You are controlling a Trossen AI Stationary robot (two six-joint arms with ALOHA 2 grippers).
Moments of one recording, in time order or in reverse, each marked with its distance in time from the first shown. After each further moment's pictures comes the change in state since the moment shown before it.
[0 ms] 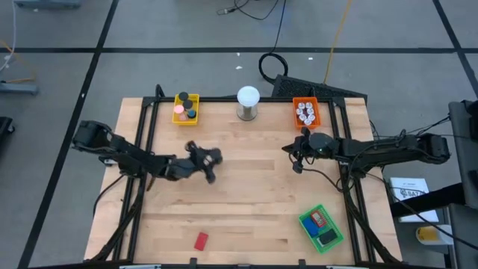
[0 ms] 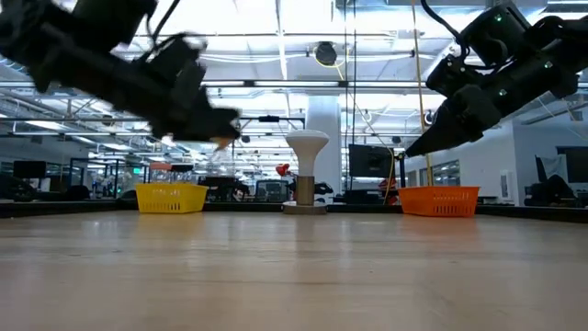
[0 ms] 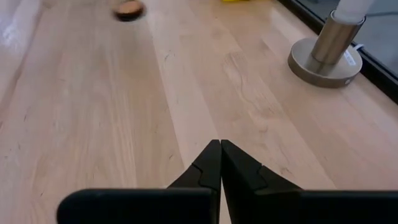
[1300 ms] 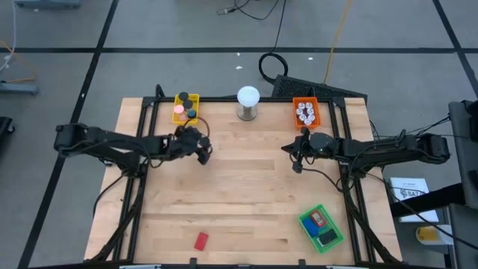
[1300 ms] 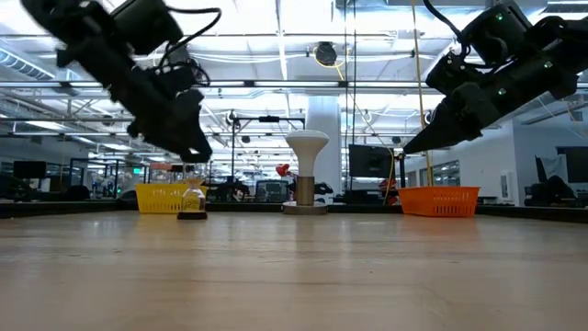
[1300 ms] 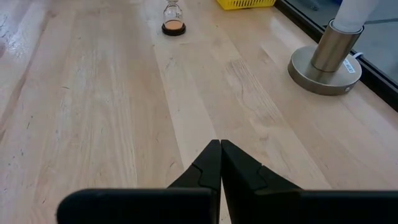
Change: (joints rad) left arm 0.283 -0.270 0.106 -0.757 0.150 -0.175; right arm 0.000 0.000 -0.005 0.031 -0.004 -0.004
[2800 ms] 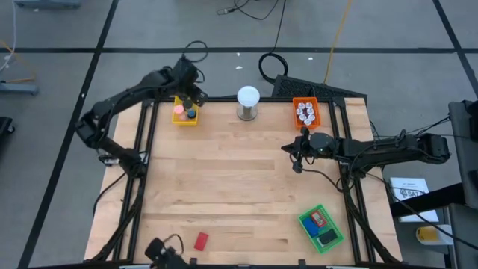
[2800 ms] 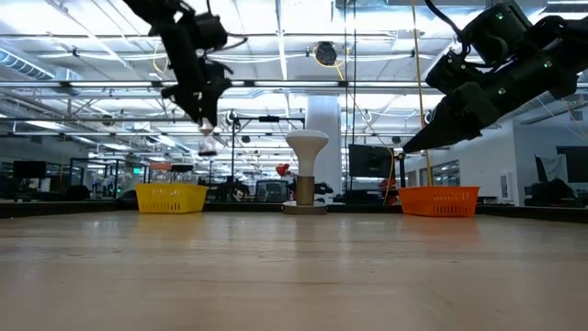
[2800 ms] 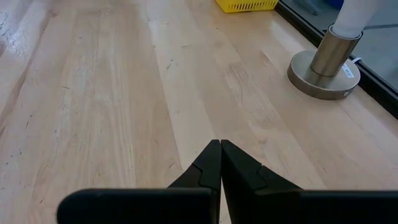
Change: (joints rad) left arm 0.684 0.294 0.798 -0.691 0.307 0.354; right arm 0.000 0.000 0.000 0.007 0.000 -0.019
